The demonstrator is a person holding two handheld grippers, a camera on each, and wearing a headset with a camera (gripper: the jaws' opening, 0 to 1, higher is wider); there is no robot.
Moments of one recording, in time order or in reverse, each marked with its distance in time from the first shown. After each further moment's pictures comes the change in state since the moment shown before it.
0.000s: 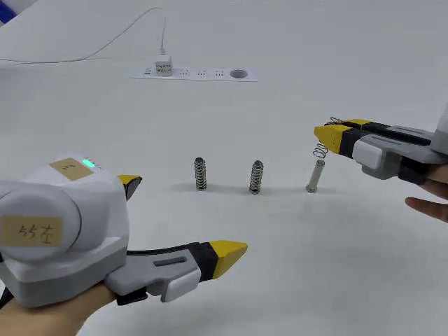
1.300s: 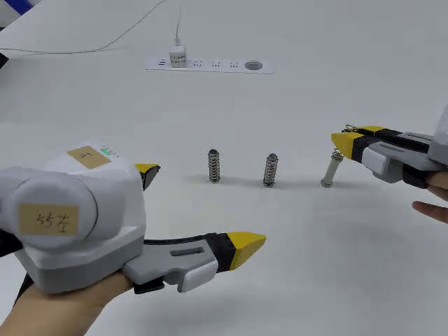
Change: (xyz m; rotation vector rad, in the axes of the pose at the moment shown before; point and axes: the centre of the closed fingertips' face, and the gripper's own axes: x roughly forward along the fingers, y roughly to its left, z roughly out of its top) left arm 0.001 -0.004 0.007 0.001 -0.038 -0.017; right arm 0.013 -0.019 -0.029 -0.078 0.047 -0.072
